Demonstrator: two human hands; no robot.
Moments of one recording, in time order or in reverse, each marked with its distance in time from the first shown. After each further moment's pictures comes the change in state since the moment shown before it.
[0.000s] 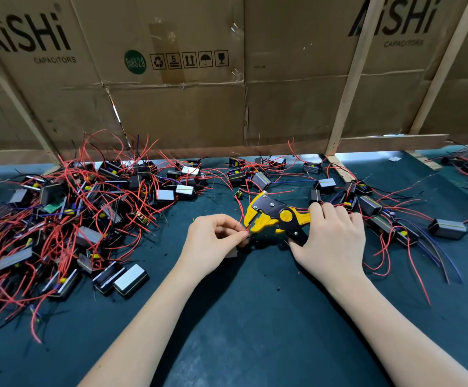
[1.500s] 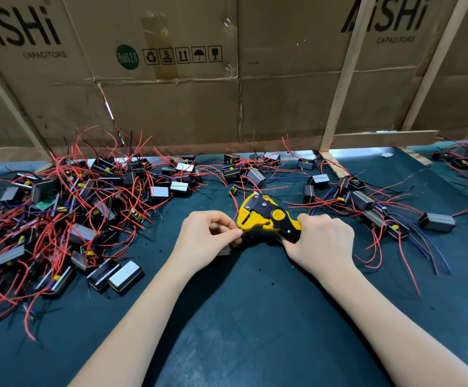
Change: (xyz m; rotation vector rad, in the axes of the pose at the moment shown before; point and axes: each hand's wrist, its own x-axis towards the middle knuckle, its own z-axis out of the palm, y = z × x) left_hand -0.005 0.009 -0.006 0.092 -0.023 0.005; right_hand 0.001 -0.005 -0.007 -0.038 -0.321 0.047
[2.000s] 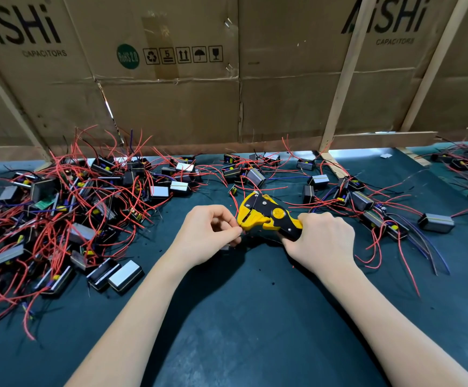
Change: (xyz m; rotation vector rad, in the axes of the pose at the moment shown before) left_hand 0.005 0.006 -0.005 -0.055 -0.092 0.004; right_hand 0.004 0.001 -0.006 0.043 -0.041 0.053
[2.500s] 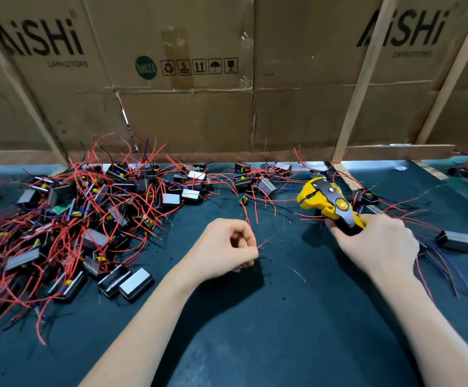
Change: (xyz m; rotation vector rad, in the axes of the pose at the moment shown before) left_hand -0.007 0.009 0.000 0.015 -0.152 0.017; right_hand 0.021 0.052 -0.007 0.212 0.161 0.294
